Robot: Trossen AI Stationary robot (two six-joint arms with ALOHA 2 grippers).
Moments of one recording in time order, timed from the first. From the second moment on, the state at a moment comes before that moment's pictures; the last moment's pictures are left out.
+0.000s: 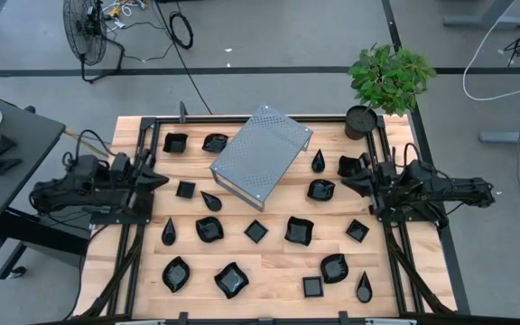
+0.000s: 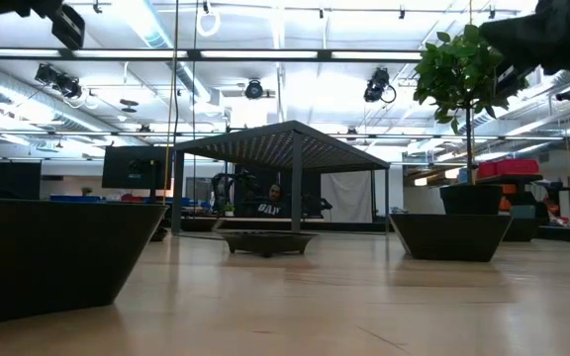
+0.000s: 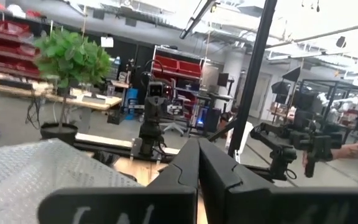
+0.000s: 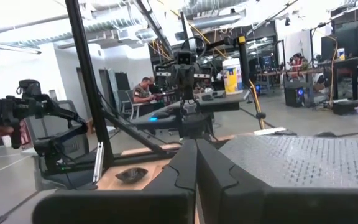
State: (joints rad) left arm 0.01 0.01 0.41 -0.17 0.06 -0.22; right arm 0.01 0.01 0.13 0.07 -0.03 0.17
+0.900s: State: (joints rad) left arm 0.01 0.01 0.80 -0.72 0.05 -0.17; right arm 0.01 0.01 0.58 -0.58 -0.03 0.03
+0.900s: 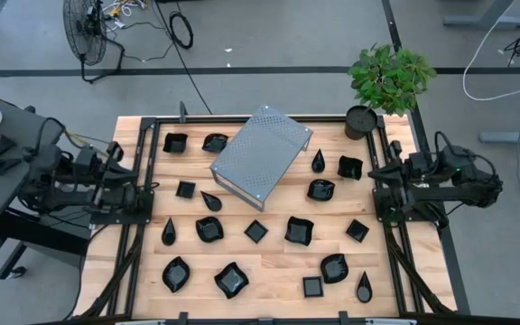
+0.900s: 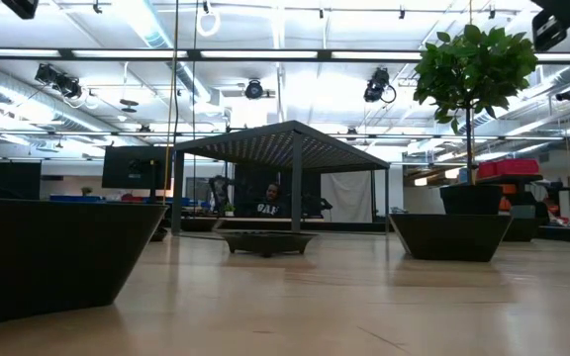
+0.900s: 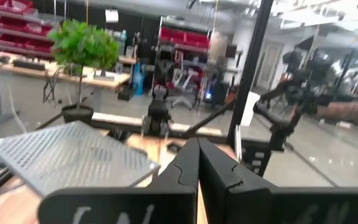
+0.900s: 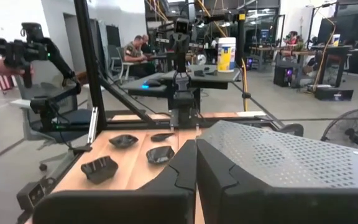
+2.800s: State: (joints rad) left arm 0.01 0.01 1.02 -0.93 0.00 -0.07; right arm 0.01 0.01 0.63 -0.47 -0.03 0.07
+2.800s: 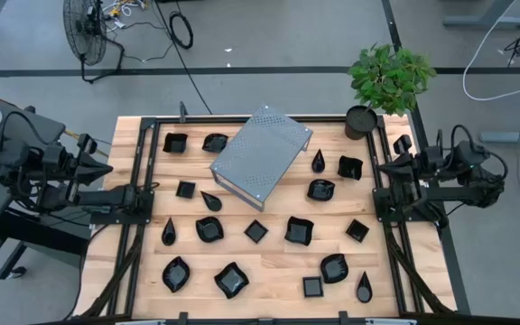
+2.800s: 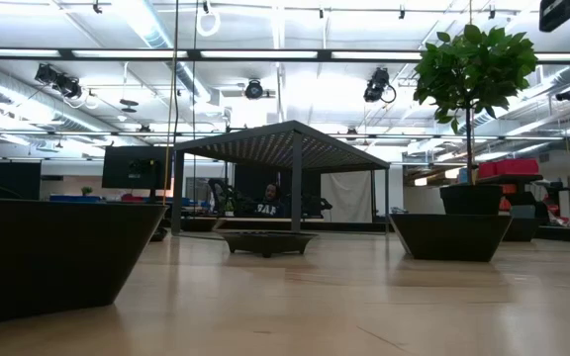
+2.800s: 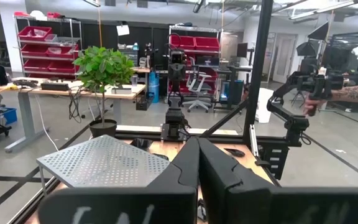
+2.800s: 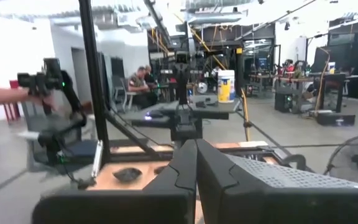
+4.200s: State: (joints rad) left arm 0.01 0.01 1.02 -0.93 -0.05 -0.03; right arm 0.01 0.27 0.63 -0.46 0.07 0.00
